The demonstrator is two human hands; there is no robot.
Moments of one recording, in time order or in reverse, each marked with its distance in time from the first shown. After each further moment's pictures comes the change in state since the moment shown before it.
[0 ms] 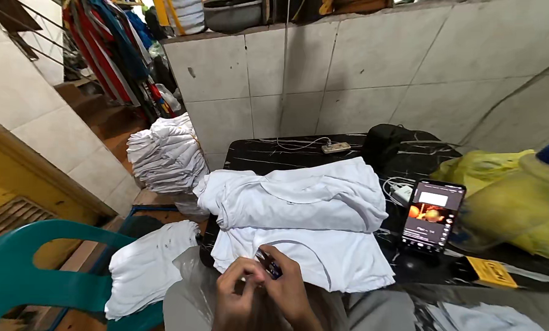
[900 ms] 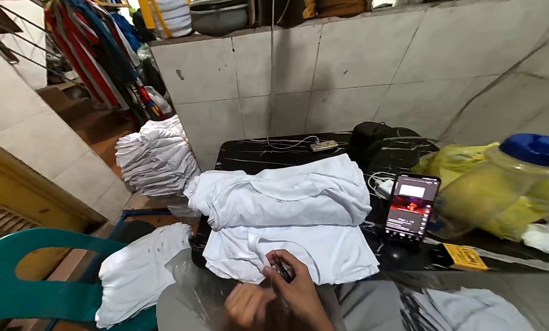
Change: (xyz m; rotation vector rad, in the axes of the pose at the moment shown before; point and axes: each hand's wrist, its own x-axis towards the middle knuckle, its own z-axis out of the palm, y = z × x) left_hand -0.042 0.007 0.022 0.557 -0.165 0.145; right_hand -0.016 0.007 -0.037 0.314 -0.047 0.148
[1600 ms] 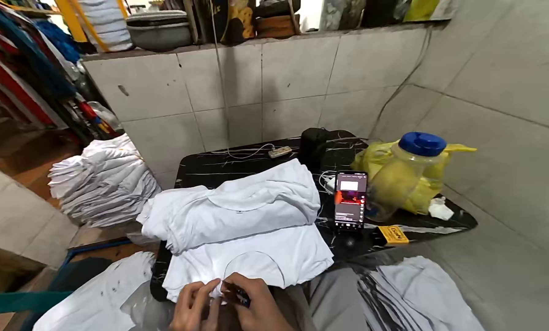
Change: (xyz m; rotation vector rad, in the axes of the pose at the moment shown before) left_hand 0.029 -0.009 -0.018 0.076 0.063 -0.196; right_hand -0.003 -0.022 0.006 -0.210 -0.208 -0.178
